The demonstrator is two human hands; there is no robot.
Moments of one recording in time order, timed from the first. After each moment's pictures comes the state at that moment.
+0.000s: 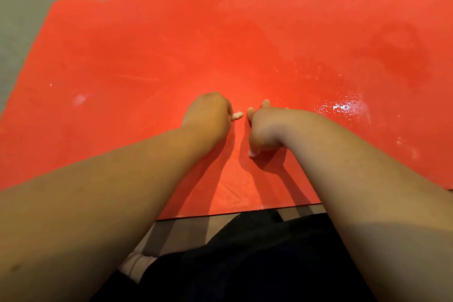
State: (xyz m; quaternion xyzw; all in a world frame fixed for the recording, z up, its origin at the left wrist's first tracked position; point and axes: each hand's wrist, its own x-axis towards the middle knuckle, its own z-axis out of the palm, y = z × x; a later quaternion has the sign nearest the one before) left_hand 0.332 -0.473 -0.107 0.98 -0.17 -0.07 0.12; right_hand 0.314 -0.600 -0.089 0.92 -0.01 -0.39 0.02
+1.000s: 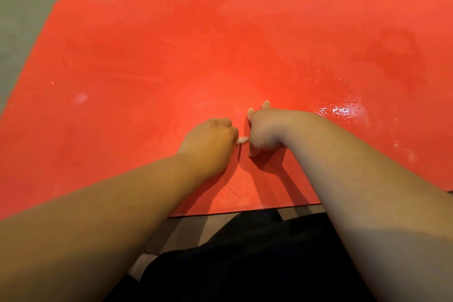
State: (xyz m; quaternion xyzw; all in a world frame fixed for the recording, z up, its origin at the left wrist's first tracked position) left_hand 0.288 -0.459 -0.108 0.94 -0.32 -0.05 0.06; right_hand 0.314 -0.595 -0.085 0.92 0.00 -0.39 0.04
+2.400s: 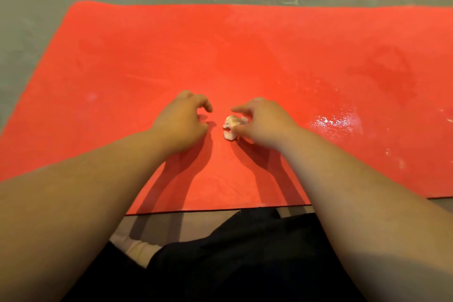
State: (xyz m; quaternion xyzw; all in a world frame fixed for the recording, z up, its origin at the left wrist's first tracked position) left_hand 0.318 -0.410 -0.090 0.95 -0.14 -0.07 0.25; right_hand 0.301 -0.597 -0.089 0.97 0.03 -0.12 -0.19
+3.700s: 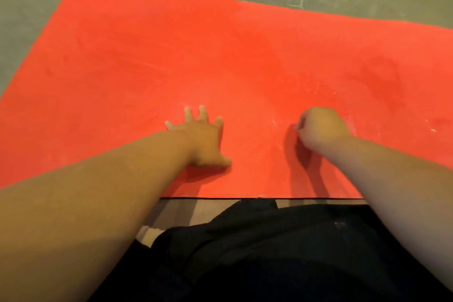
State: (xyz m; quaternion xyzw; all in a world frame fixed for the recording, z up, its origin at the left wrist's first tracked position) left_hand 0.284 -0.425 -0.093 0.94 -0.16 -0.30 0.00; right_hand 0.276 -0.670 -0.089 0.99 -0.12 -0.11 0.00
